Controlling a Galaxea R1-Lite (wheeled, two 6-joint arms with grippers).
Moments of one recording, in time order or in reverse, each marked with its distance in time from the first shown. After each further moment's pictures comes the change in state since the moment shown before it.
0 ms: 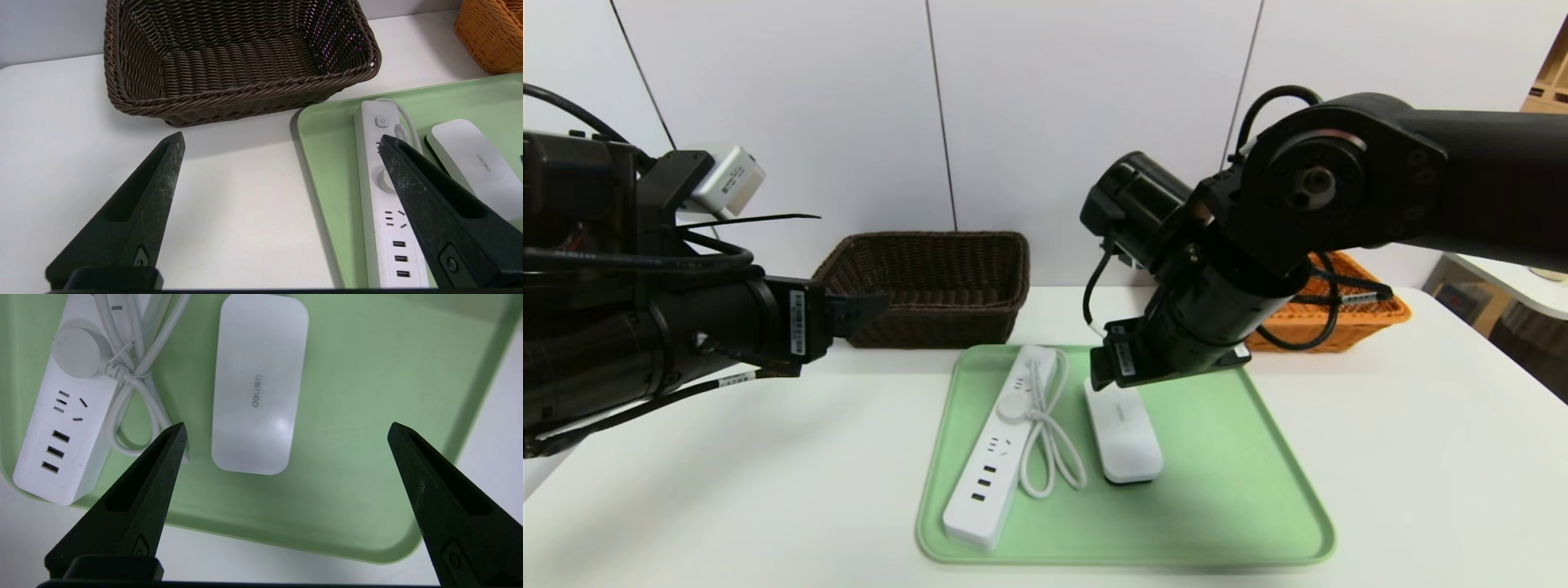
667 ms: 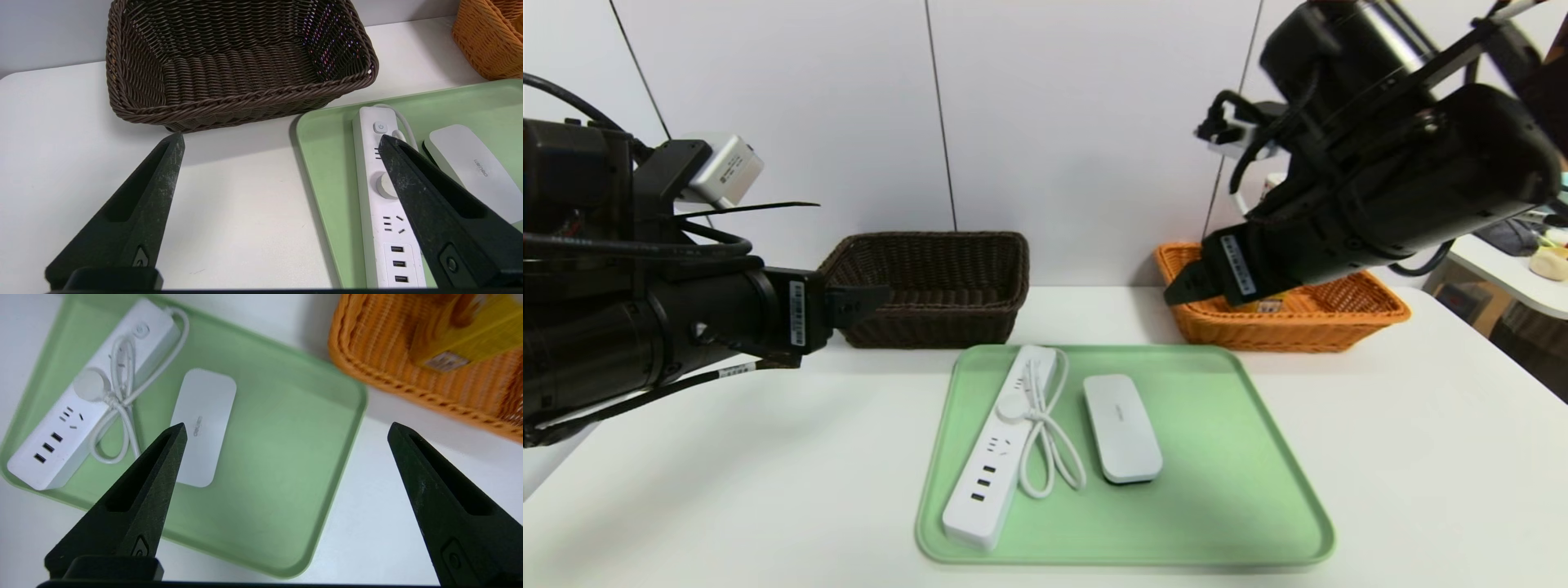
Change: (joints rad) left arm 0.000 0.005 -0.020 0.003 0.002 0.006; right arm -0.117 -0.253 0.097 -0.146 -0.009 -0.328
